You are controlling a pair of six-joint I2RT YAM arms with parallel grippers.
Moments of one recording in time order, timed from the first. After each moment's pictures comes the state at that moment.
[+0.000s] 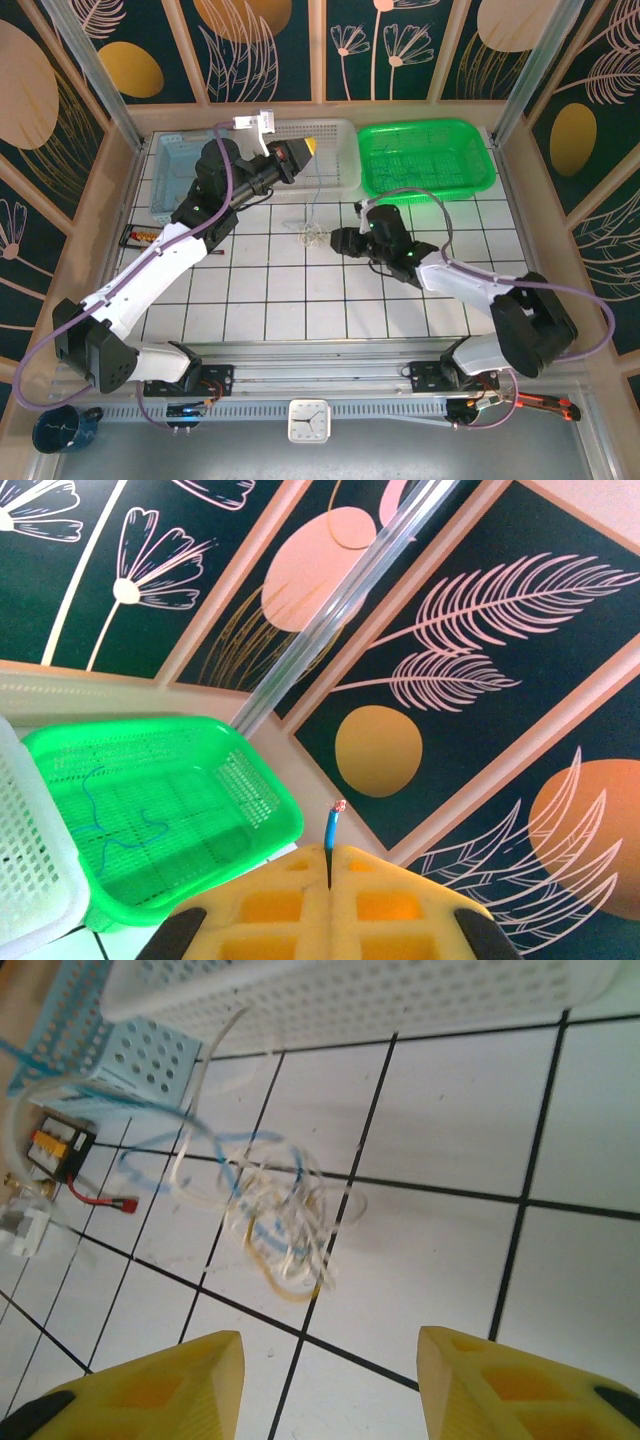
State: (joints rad) left arm -0.58 1.35 1.25 0.15 0.32 -0.72; right arm 0.65 1.36 0.73 0.05 -0.15 0.55
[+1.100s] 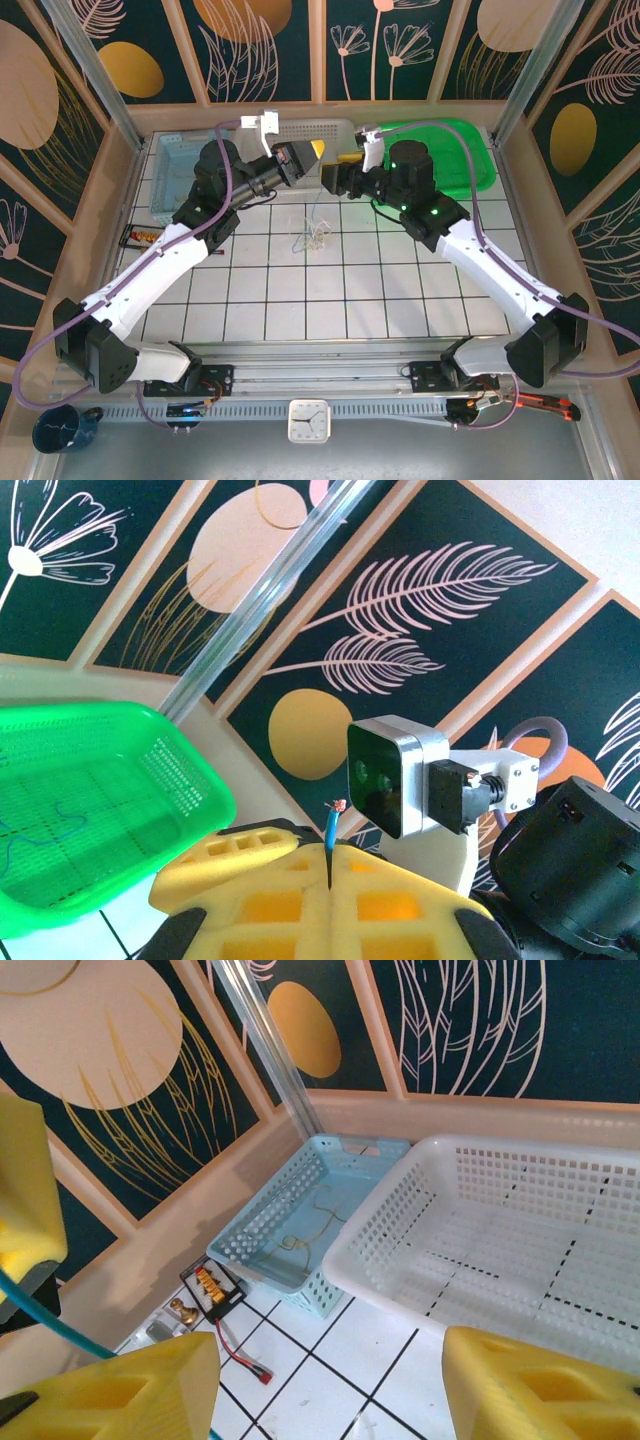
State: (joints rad) left arm -0.59 1.35 1.25 0.21 0.43 -0.79; right arm 0.61 1.33 1.24 -0.11 -0.28 0.31
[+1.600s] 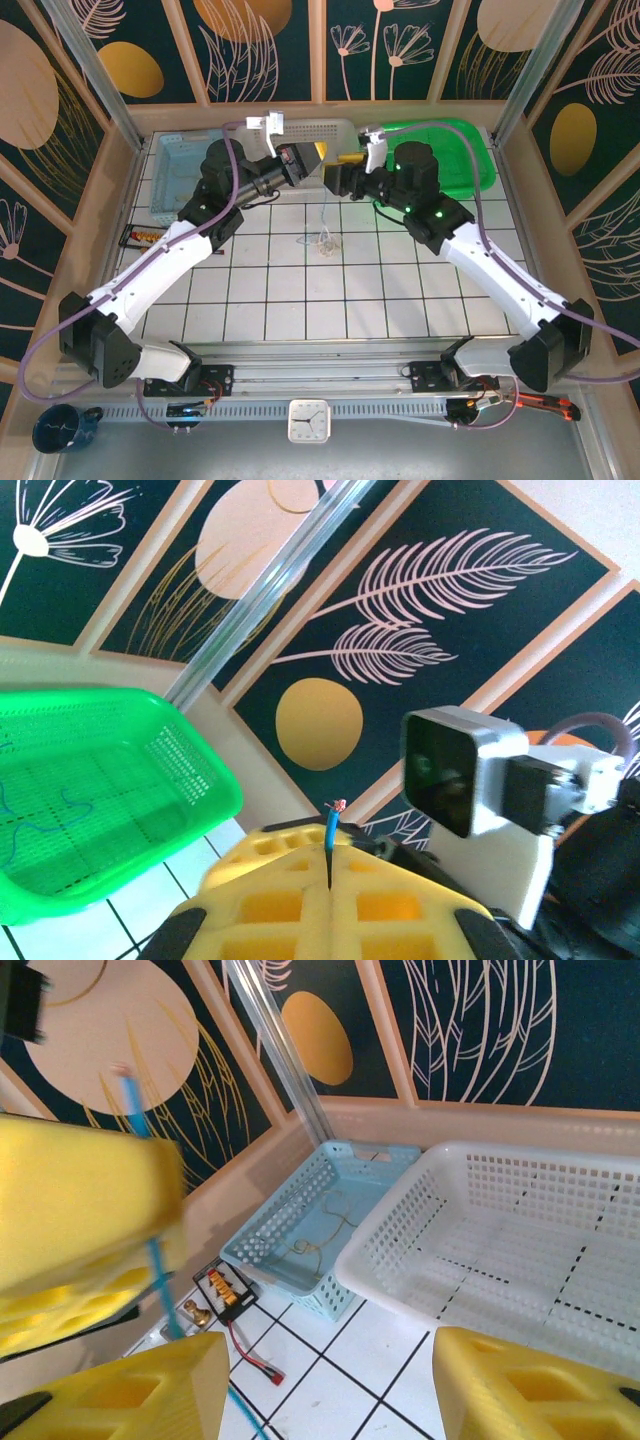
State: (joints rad) left arm -0.59 1.39 1.25 0.21 0.44 -0.79; right arm 0.61 1.28 1.22 -0.11 -0.29 0.32
